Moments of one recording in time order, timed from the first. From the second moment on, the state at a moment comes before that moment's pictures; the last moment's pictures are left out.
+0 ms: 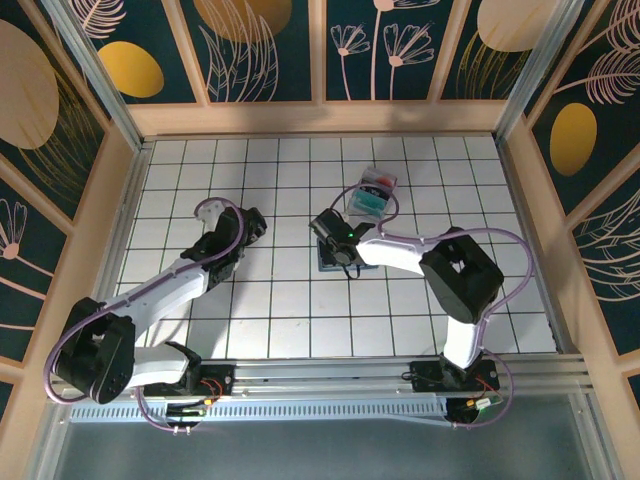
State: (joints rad) left arm -0.52 1.29 0.70 -0.12 -0.47 -0.89; right arm 0.83 1.82 1.11 -0.43 0.24 0.62
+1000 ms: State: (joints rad) left arm -0.87 1.69 0.93 -0.14 -0.56 -0.69; right arm 0.61 1.64 0.91 -0.43 0.32 0.58
